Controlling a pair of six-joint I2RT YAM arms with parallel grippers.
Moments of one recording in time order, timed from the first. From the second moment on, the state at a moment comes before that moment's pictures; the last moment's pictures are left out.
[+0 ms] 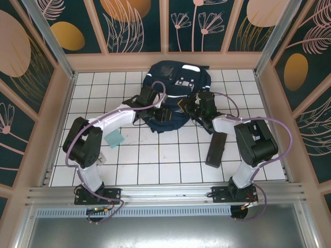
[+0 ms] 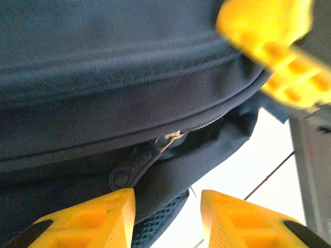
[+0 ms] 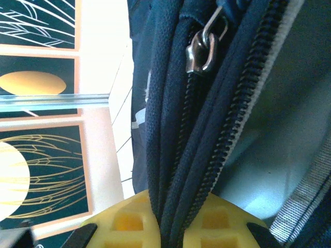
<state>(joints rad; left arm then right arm) -0.59 1.83 1.29 -0.38 0.31 -0.33 0.41 1.72 0.88 0.40 -0.39 1.23</state>
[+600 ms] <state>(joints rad) -0.53 1.91 1.34 -0.32 0.41 -0.36 0.40 1.73 0.89 0.39 -0.41 1.21</state>
